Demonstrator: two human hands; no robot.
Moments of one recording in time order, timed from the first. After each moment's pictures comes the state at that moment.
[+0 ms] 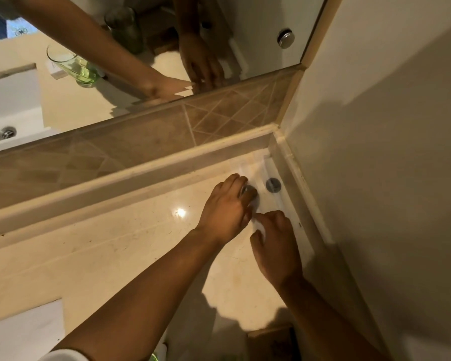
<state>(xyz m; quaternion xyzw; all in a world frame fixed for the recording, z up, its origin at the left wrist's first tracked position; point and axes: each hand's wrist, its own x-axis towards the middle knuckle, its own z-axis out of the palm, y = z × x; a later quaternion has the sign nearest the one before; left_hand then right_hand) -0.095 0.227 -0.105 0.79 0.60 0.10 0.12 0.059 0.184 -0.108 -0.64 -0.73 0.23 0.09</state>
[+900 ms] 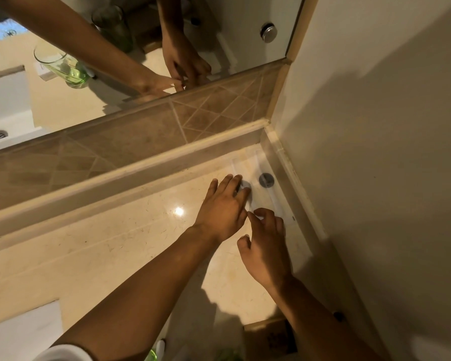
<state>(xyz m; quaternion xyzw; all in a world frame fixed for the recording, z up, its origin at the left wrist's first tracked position) -0.088 0.226 -0.115 0.77 0.61 -0.01 0.18 0.056 0.170 -0.106 -0.63 -0.74 0.24 0.06</state>
